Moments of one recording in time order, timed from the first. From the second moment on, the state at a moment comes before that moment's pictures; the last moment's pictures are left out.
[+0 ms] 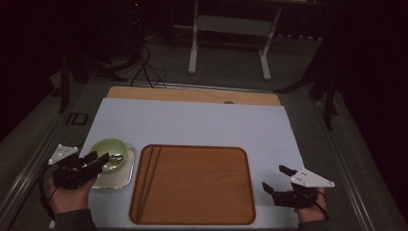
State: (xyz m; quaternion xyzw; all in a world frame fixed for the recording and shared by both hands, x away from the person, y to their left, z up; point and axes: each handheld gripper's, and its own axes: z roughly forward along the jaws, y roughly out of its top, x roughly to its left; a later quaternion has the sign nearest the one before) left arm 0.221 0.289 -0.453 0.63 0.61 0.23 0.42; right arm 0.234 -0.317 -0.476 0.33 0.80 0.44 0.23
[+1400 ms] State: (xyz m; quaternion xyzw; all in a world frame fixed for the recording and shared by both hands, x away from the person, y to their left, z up) left arm 0.214 0.313 -0.472 0.62 0.64 0.24 0.39; right arm 0.234 -0.316 -0.476 0.33 0.80 0.44 0.23
